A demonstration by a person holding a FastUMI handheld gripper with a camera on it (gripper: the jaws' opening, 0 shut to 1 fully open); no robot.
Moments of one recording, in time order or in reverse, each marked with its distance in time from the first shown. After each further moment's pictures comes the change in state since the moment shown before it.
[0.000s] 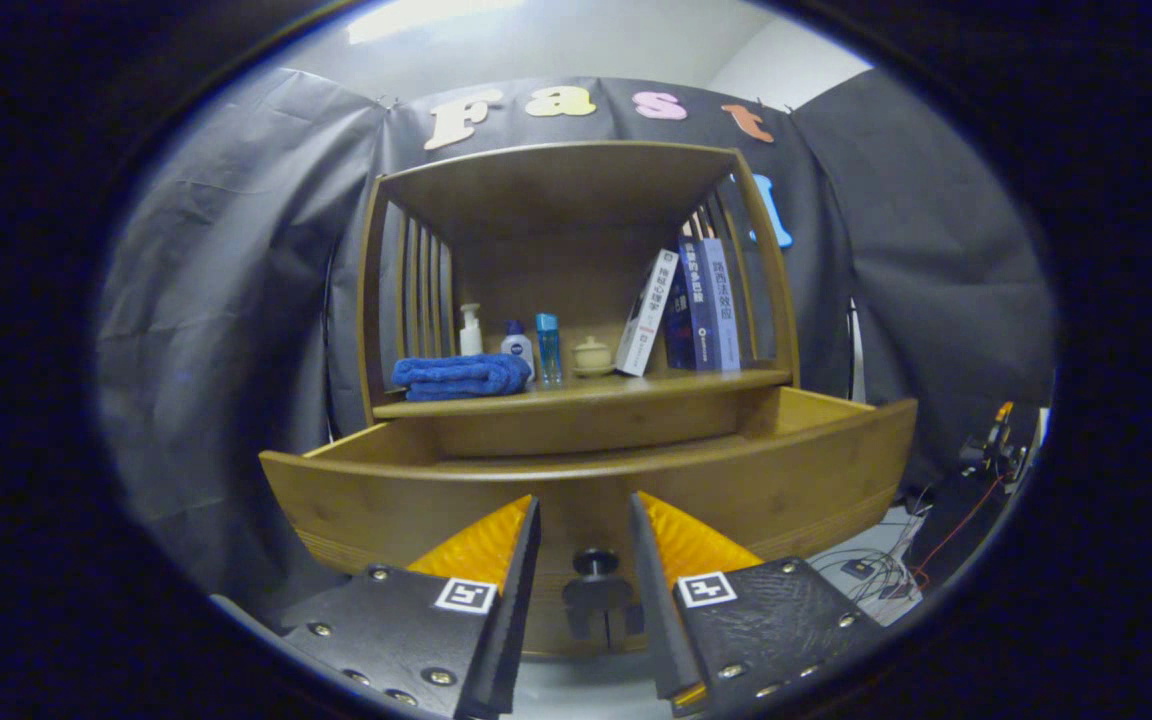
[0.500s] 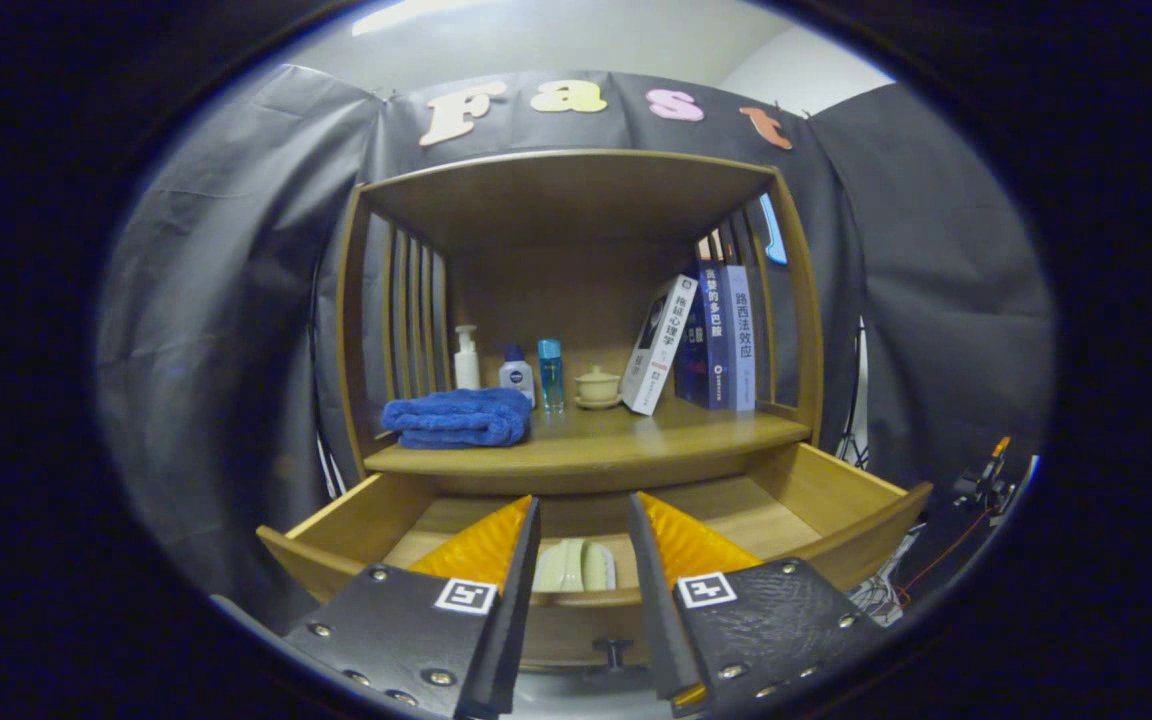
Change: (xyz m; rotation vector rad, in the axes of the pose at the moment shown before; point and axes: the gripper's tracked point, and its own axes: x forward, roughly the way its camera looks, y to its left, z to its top) arm 0.058 0.020 0.060 -0.011 0.063 -0.020
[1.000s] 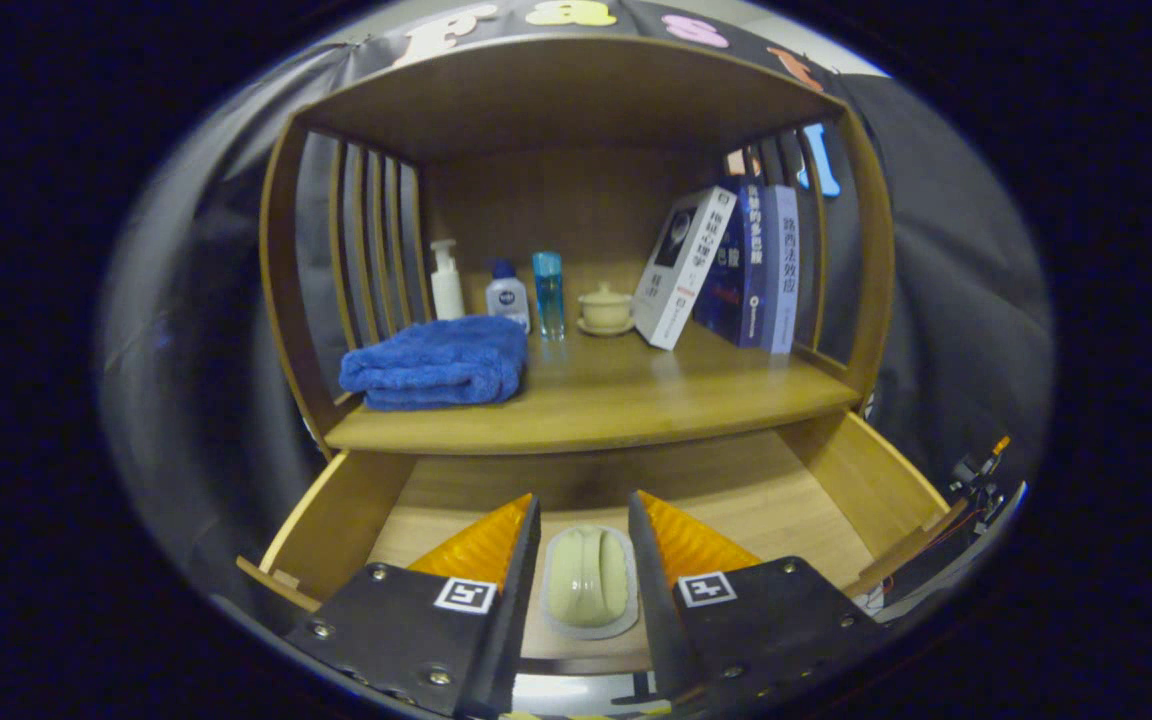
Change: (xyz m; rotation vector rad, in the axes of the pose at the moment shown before) arm 0.068 0.016 -0.029 -0.032 0.356 -0.033
